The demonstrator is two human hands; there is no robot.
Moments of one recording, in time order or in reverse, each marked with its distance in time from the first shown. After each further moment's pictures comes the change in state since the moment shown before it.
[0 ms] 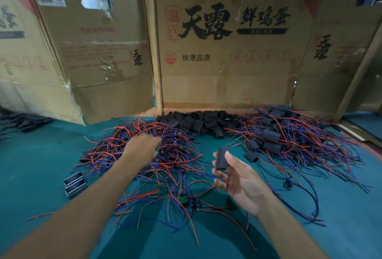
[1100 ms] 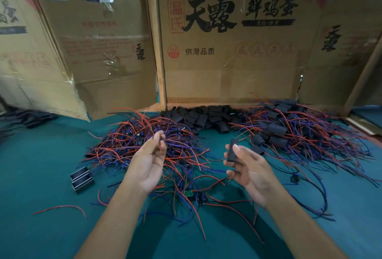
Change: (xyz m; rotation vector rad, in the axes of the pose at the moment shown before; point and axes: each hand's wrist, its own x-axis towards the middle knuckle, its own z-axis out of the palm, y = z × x) left_hand -0.069 0.048 -0.014 -2.649 0.224 -0.410; right_hand 0.005 -0.003 -0.005 -0.139 0.182 -0.152
